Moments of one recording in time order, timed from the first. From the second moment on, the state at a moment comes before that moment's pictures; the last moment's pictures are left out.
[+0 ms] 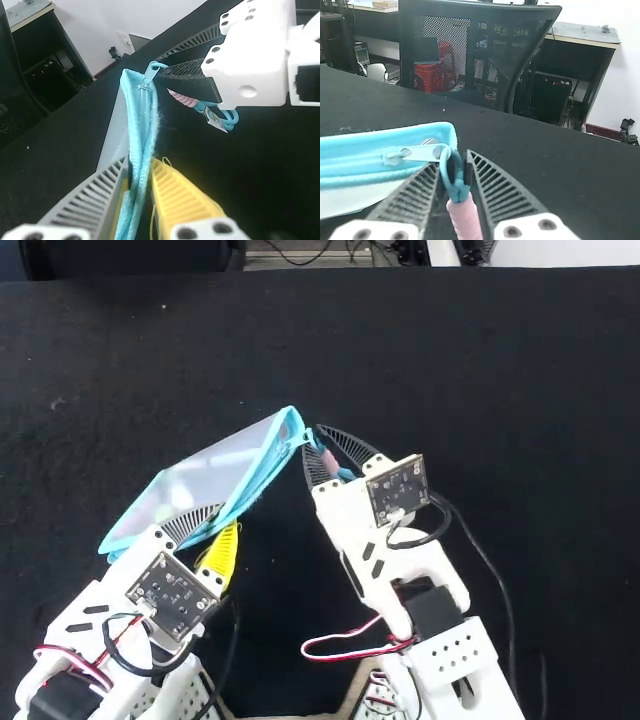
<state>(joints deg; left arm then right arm) 22.3 -104.1 56.2 74.2 -22.0 -21.9 -77.6 80.4 14.5 4.0</state>
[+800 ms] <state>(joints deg) 22.3 -104.1 56.2 74.2 -22.0 -20.4 -77.5 82.9 9.9 2.7</state>
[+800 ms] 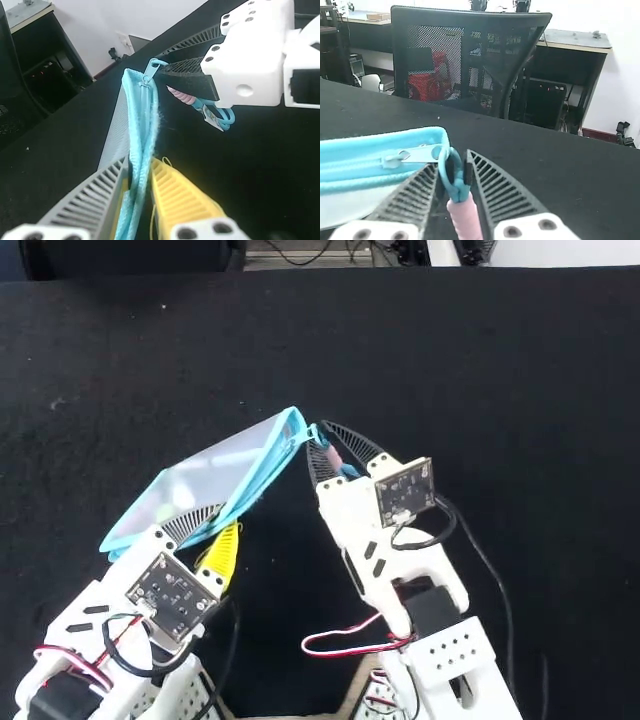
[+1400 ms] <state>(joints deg) 23.2 -104.1 56.2 74.1 -22.0 -17.8 -77.5 82.9 9.9 2.7</state>
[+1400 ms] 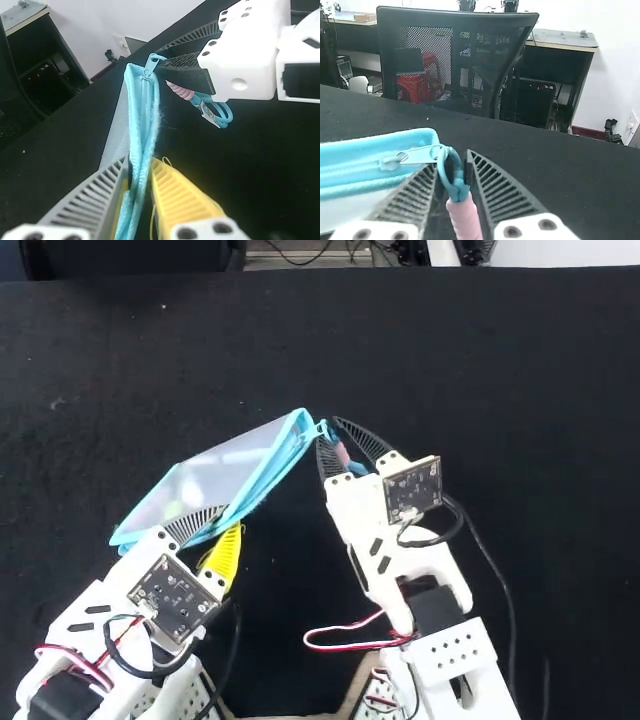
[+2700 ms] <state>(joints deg) 23.2 -104.0 56.2 74.0 -22.0 -13.6 -62.4 74.7 10.1 -1.5</state>
